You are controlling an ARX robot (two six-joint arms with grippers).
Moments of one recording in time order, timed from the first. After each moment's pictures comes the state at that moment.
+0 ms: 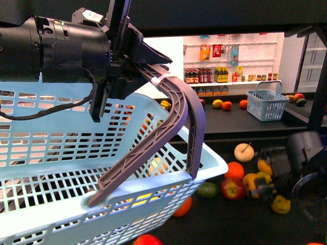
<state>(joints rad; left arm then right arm) -0.32 1.71 1.15 0.46 0.63 -0.99 -0.06 2.49 1.58 0.26 -0.05 -0.14</state>
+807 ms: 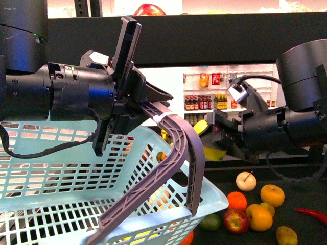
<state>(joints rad) -0.32 1.71 1.15 0.46 0.63 -0.99 0.17 1.87 1.24 0.28 -0.45 0.31</state>
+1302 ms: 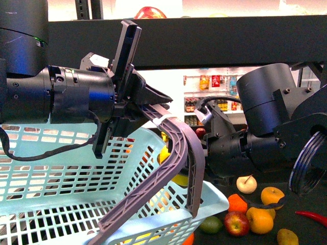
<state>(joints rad) -0.32 1.71 1.15 0.46 0.63 -0.99 0.29 1.91 1.22 0.28 -0.41 0.31</state>
